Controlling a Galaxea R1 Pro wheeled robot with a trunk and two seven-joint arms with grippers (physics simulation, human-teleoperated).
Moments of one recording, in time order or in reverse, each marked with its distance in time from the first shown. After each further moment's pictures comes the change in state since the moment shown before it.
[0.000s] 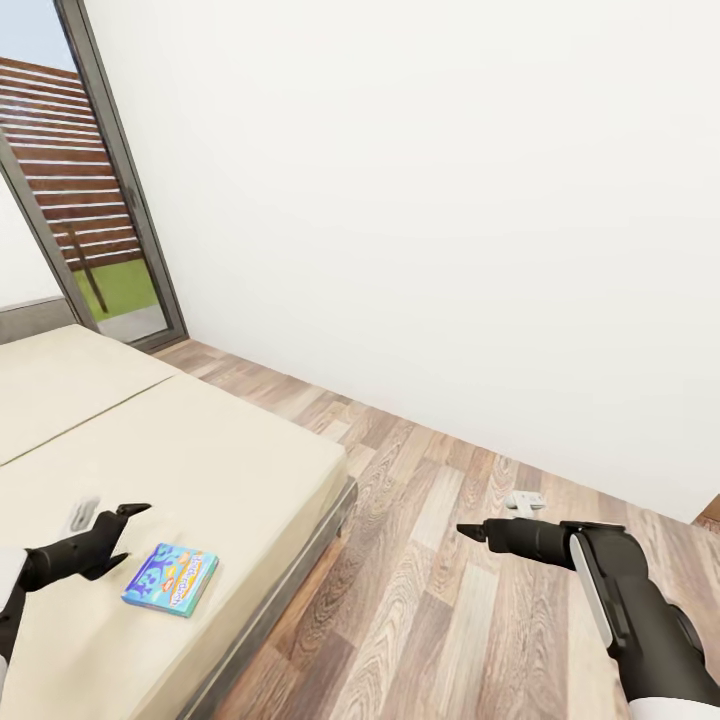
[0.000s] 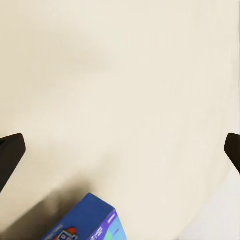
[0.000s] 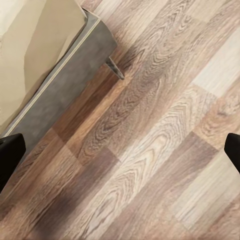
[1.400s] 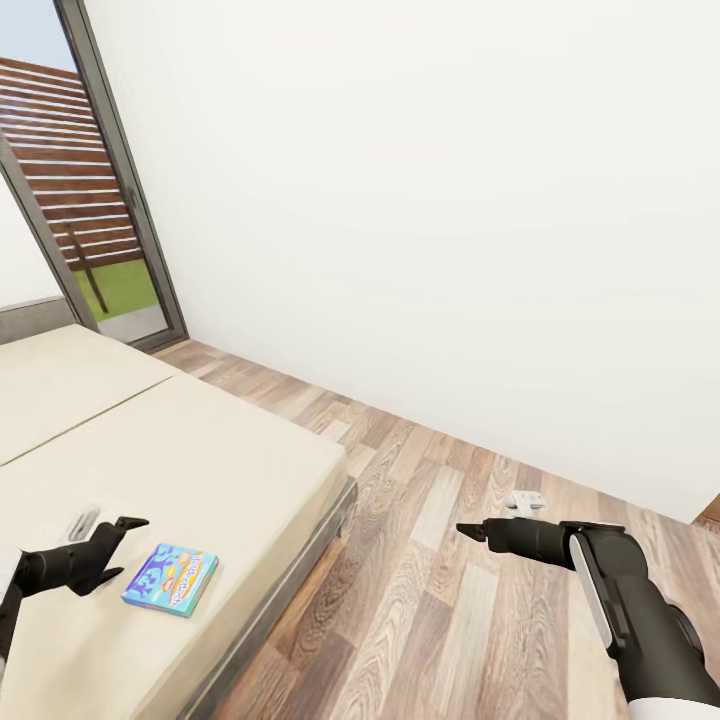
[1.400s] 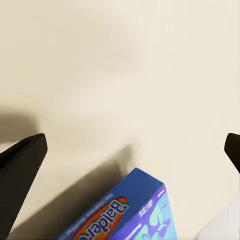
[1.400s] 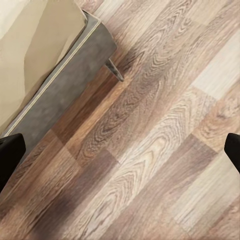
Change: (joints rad) left arm -0.002 -0.001 0.020 -0.018 0.007 0.092 0.157; right arm 0.000 0.000 0.000 0.001 0.001 -0.012 -0.001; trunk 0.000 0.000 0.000
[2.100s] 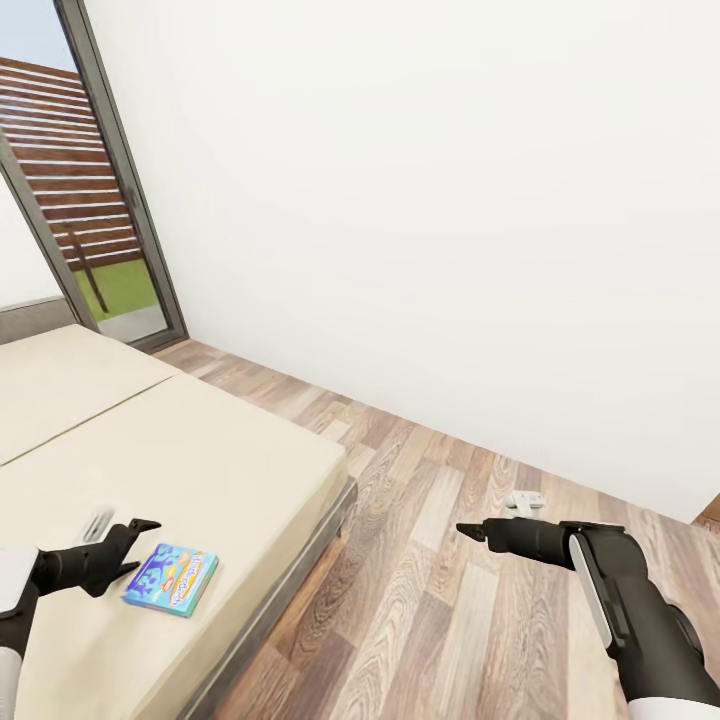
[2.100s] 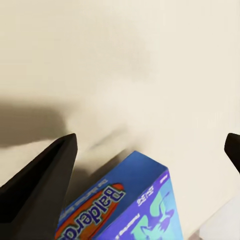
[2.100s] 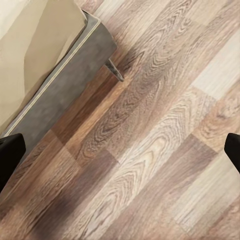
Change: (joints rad) left arm -0.005 -0.032 -0.011 0.003 -0.003 0.005 0.026; right arm 0.000 0.001 0.000 0.001 0.000 -0.001 -0.001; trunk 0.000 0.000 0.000
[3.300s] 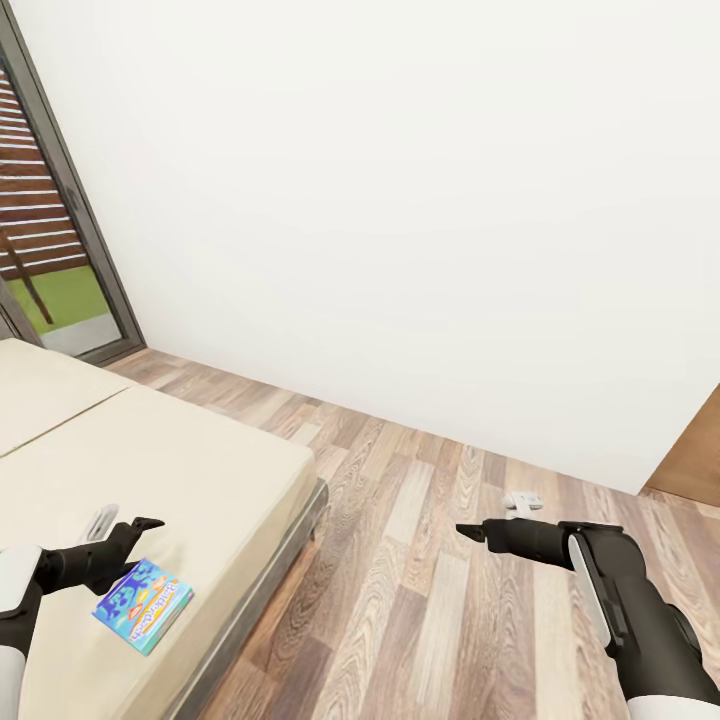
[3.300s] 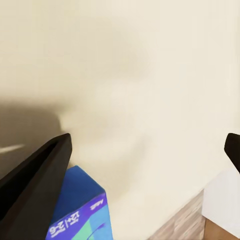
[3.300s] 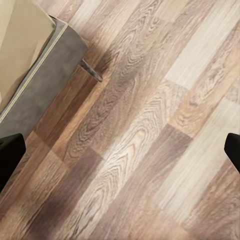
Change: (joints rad) left arm 0.000 -0.009 0.001 -0.007 0.008 0.003 -0.001; right arm -0.004 0.000 0.000 0.014 0.000 -0.001 0.000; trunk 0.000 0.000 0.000
